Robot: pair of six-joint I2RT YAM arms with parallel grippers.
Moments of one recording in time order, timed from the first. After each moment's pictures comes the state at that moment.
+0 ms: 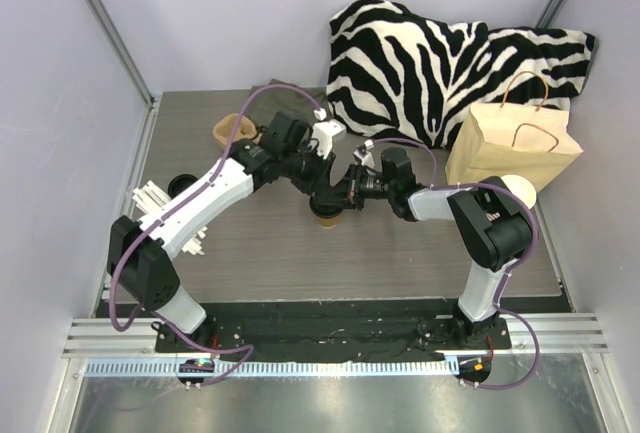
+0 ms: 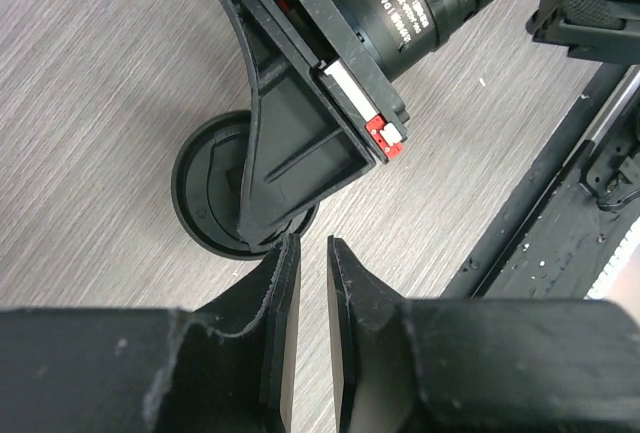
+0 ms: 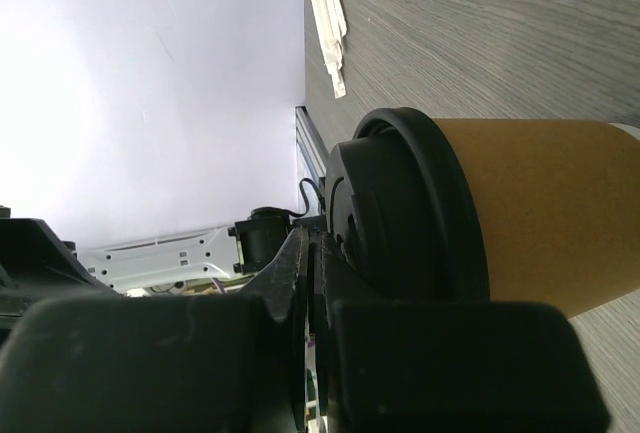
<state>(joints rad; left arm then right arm) -0.67 1.57 1.44 -0.66 0.34 -0.01 0.46 1.81 0.82 0.61 -0.87 1.16</state>
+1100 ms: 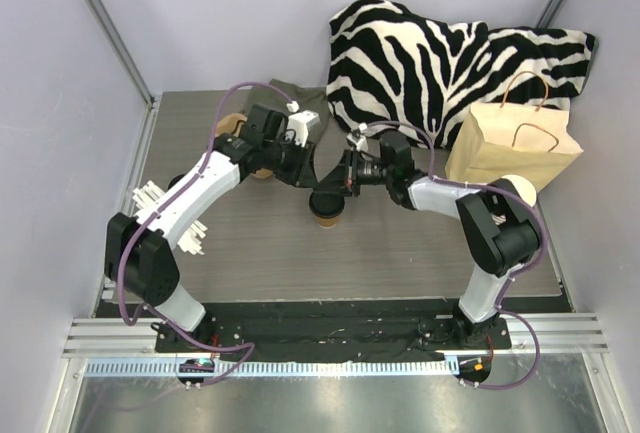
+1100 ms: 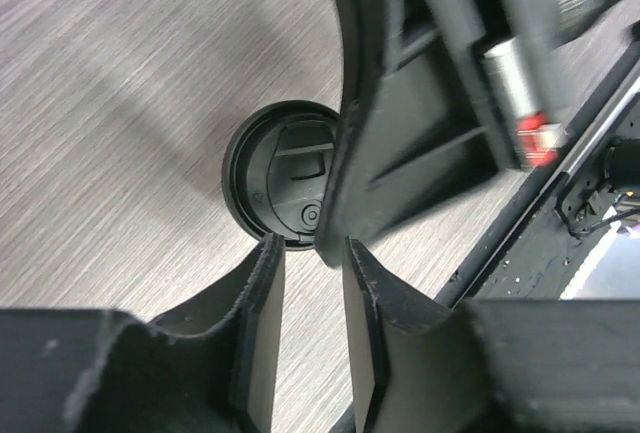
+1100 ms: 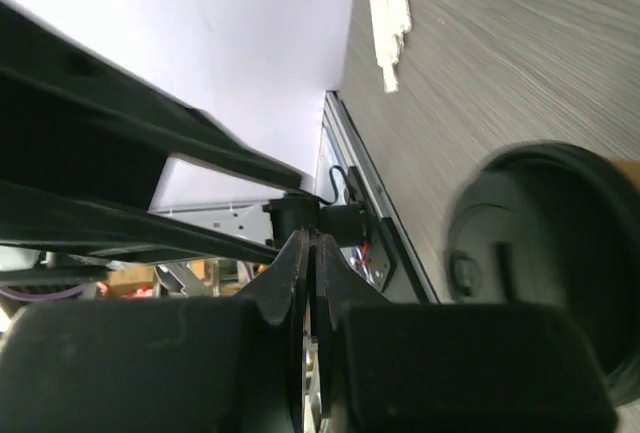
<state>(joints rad) -0.52 1.59 1.39 -0.63 0.46 -0.08 0.46 1.78 0.92 0.54 -0.94 1.17</state>
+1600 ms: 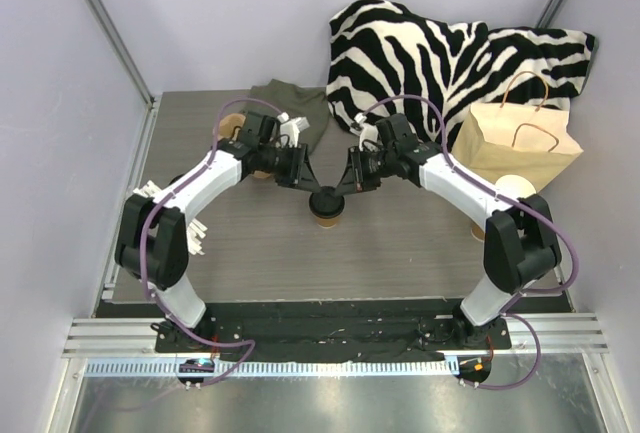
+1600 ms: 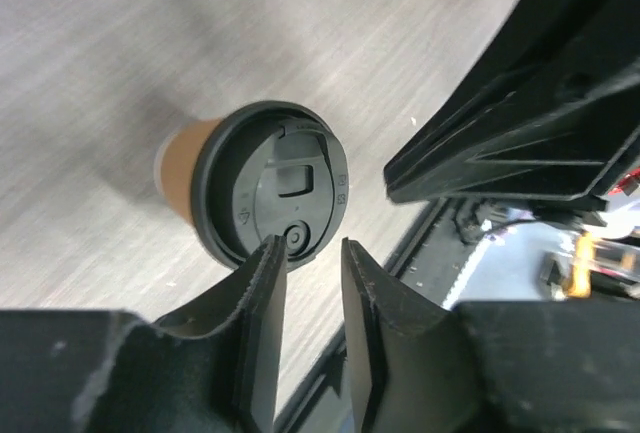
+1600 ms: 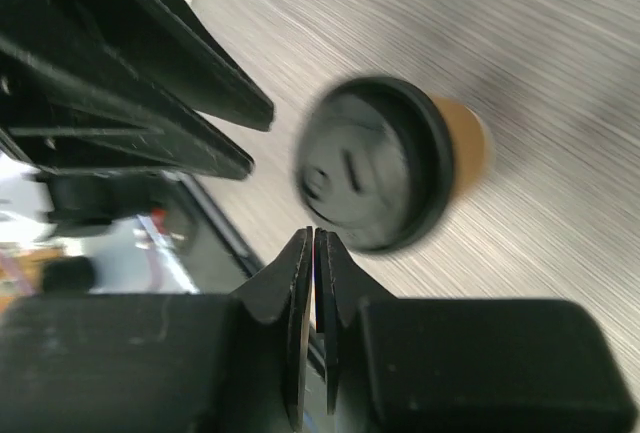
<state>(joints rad) -0.42 1.68 1.31 -0.48 0.70 -0.29 0.47 1.65 1.23 -0.39 -0.65 0.40</state>
